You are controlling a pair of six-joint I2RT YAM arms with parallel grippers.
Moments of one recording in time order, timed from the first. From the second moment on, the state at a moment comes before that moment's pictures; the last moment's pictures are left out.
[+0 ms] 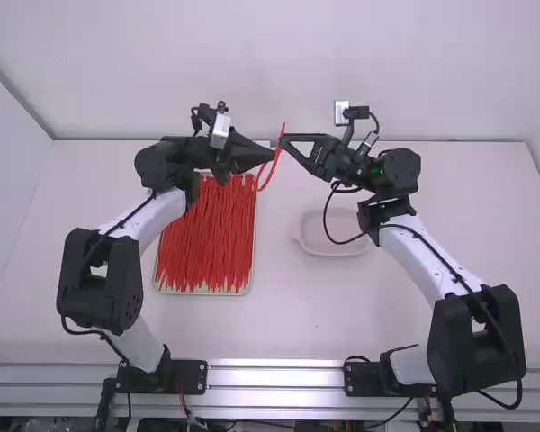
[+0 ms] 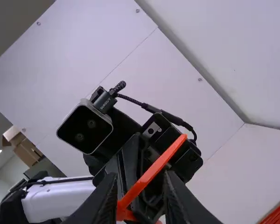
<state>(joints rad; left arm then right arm) -0.15 1.75 1.21 1.49 1.43 -0.81 0.27 1.51 1.00 0.97 -0.99 1.15</state>
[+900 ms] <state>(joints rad) -0.18 1.75 1.22 1.34 1.41 -0.77 0.24 1.51 1.00 1.07 -1.02 1.16</state>
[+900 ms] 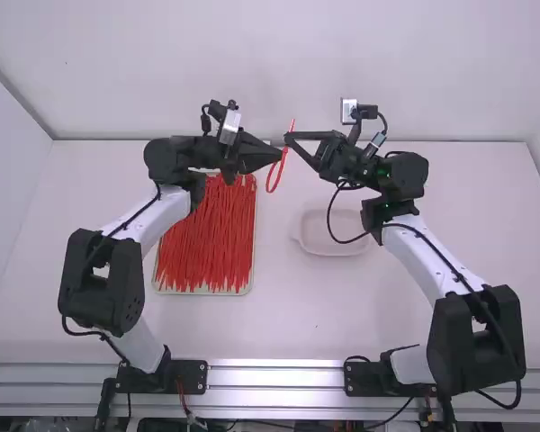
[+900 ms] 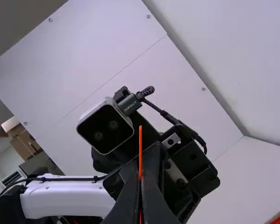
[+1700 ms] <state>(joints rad) -0.19 1.74 1.06 1.35 1.36 -0.72 0.10 1.51 0.99 1.26 -1.05 1.31</state>
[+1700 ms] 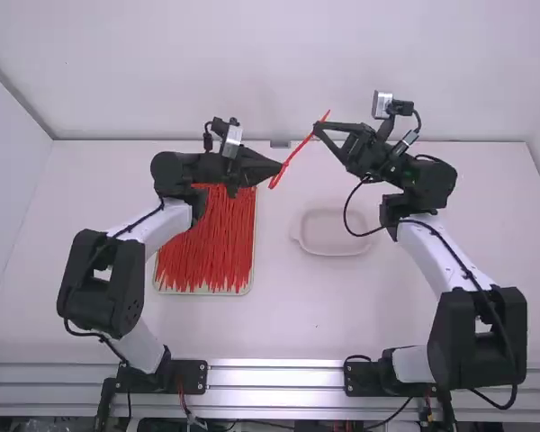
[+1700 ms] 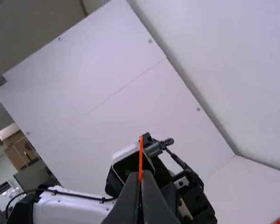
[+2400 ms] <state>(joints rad) -0.19 1.74 0.99 1.35 1.35 -0.71 0.03 1.51 1.02 1.30 -1.06 1.39</state>
